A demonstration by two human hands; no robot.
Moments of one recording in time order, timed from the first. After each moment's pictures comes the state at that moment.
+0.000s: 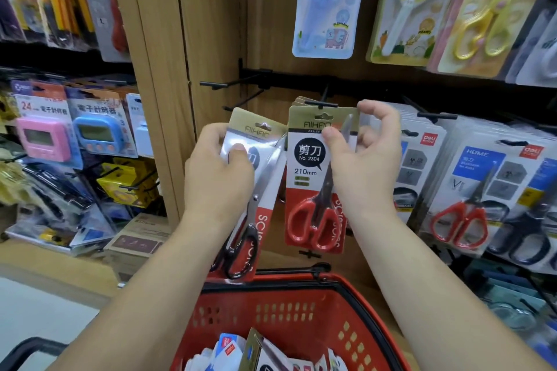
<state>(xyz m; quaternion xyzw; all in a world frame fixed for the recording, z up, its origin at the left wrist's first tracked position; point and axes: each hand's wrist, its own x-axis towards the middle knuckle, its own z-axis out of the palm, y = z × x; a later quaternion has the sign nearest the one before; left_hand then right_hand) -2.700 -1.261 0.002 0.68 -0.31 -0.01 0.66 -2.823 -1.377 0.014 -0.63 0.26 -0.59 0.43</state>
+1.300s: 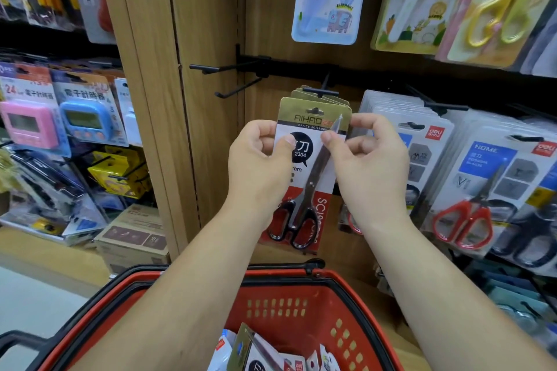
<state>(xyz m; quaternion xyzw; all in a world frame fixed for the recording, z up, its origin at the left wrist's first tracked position) -2.729 -1.309 -0.007 0.61 -0.33 -0.09 0.71 -2.837 -1.391 0.003 -0.71 0.30 -0.55 0.32</state>
